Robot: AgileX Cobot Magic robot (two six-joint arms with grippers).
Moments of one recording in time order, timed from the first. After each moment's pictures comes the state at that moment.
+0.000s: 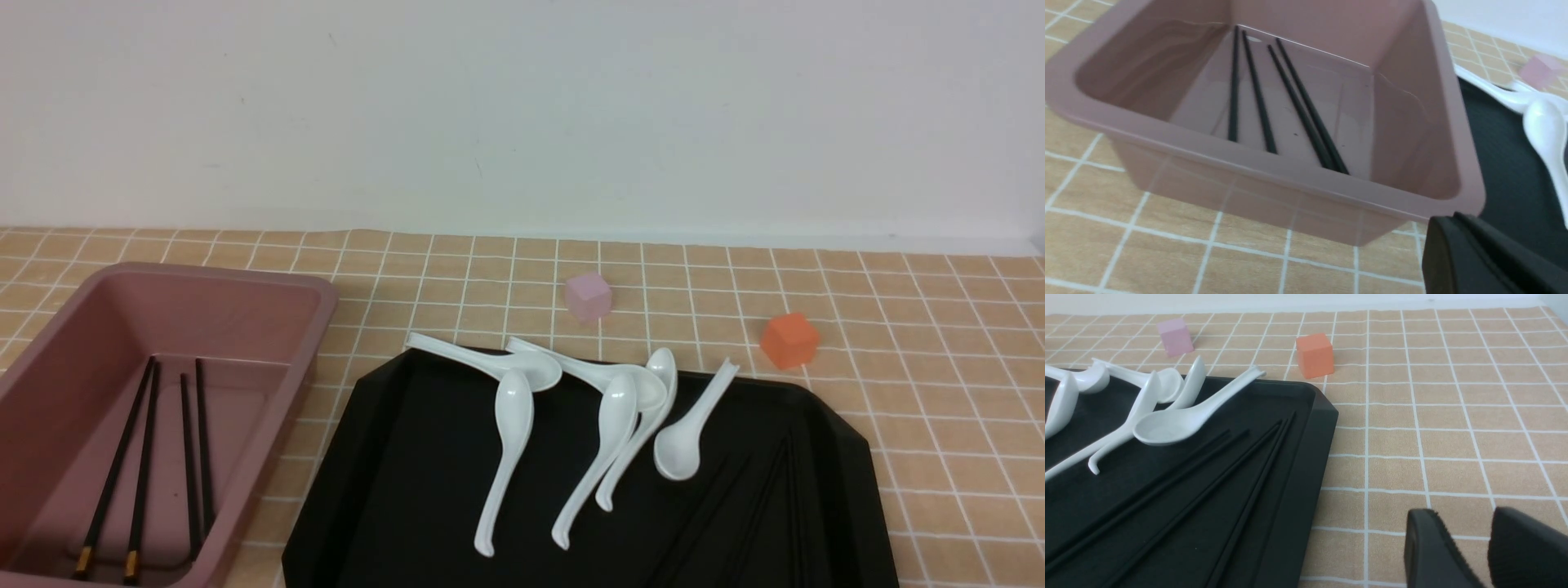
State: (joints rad) right arm 0.08 -0.01 0.02 -0.04 0.37 0.17; left arm -0.09 -0.01 0.03 -0.04 0.38 -0.28
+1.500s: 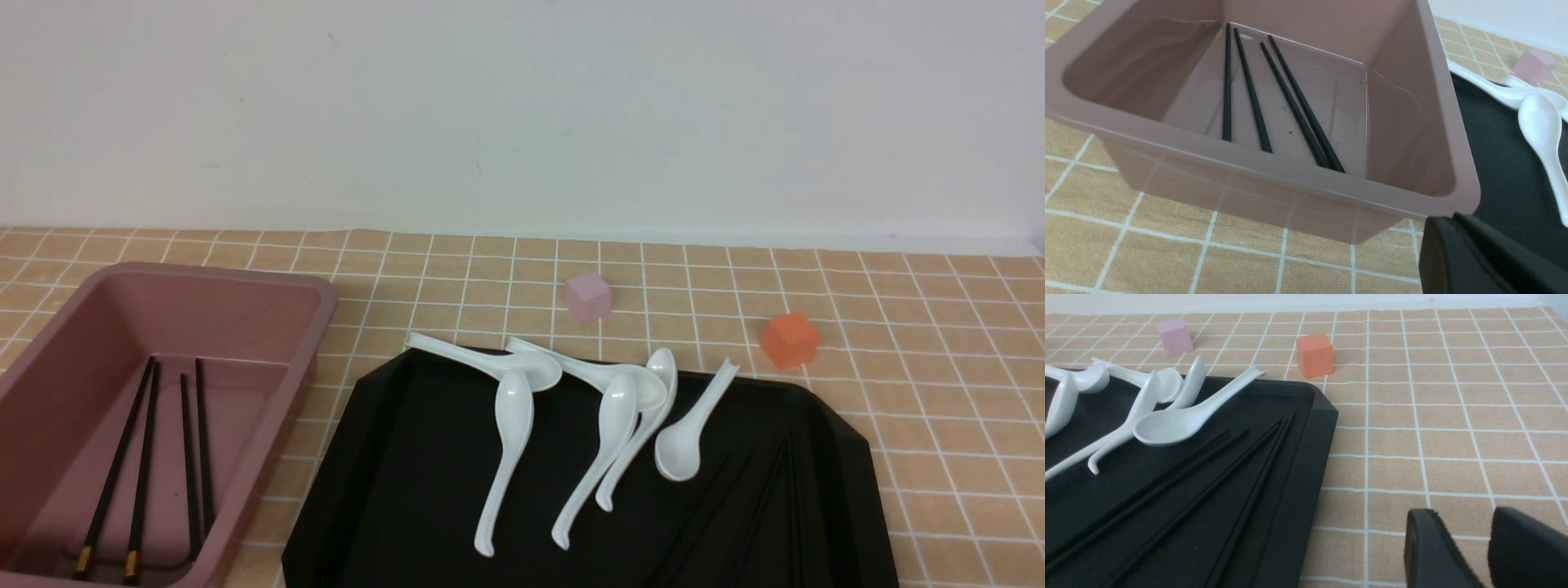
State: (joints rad) right arm 0.08 -0.01 0.02 -0.04 0.37 0.17; left arm -0.10 -0.01 0.03 -0.04 0.38 -0.28
